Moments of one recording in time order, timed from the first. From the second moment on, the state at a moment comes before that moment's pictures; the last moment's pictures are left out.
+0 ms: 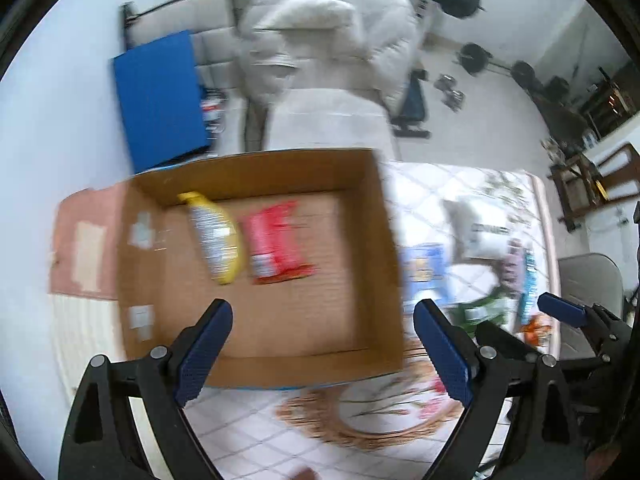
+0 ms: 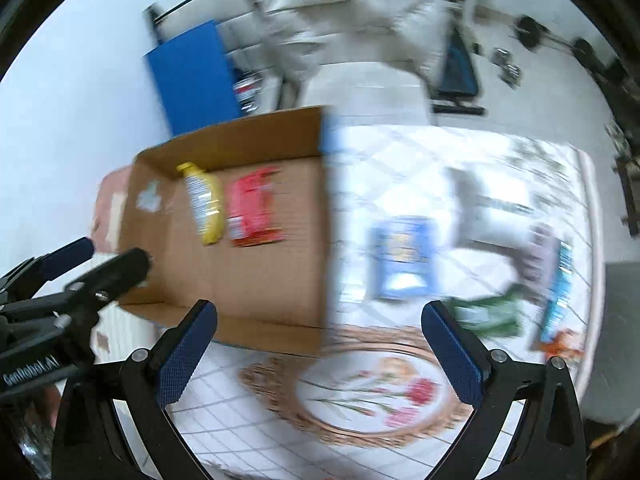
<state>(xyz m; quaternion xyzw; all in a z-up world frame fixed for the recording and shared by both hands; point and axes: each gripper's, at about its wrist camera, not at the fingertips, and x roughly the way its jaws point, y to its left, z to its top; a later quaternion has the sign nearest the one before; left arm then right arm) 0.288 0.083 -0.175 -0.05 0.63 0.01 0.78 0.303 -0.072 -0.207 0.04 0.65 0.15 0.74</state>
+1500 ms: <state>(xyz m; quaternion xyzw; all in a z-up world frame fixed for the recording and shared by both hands) 0.329 -0.075 -0.424 0.01 0.83 -0.03 0.56 0.382 -0.283 -0.411 0.05 0.77 0.03 0.64</state>
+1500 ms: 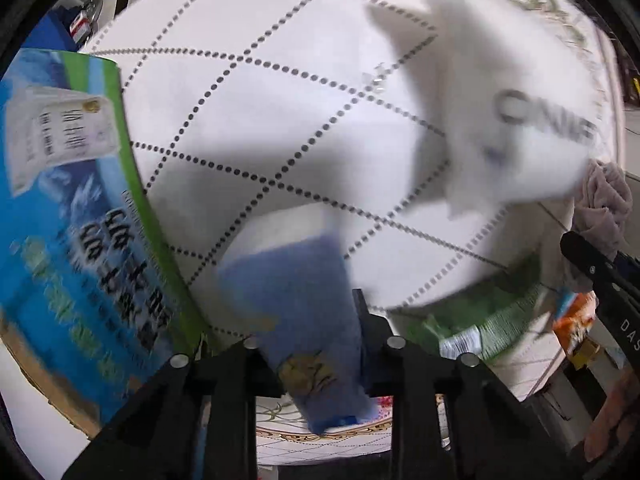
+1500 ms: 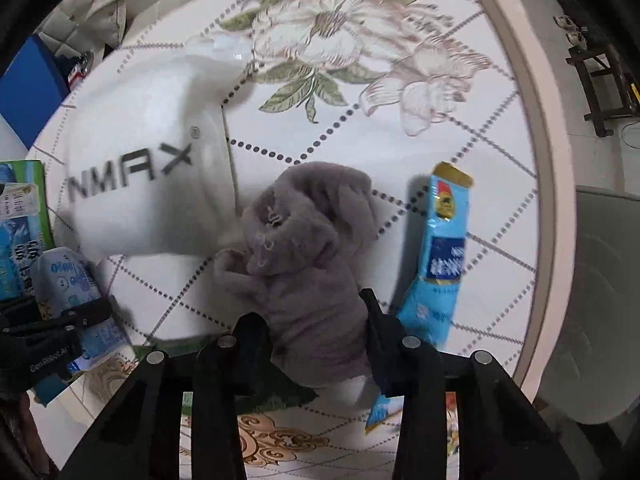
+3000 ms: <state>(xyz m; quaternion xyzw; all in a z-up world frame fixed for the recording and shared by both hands) 0.279 0.286 -0.353 -0.10 0.82 0.04 0.57 0.286 0.175 -0.351 0.09 0.76 0.27 0.58</state>
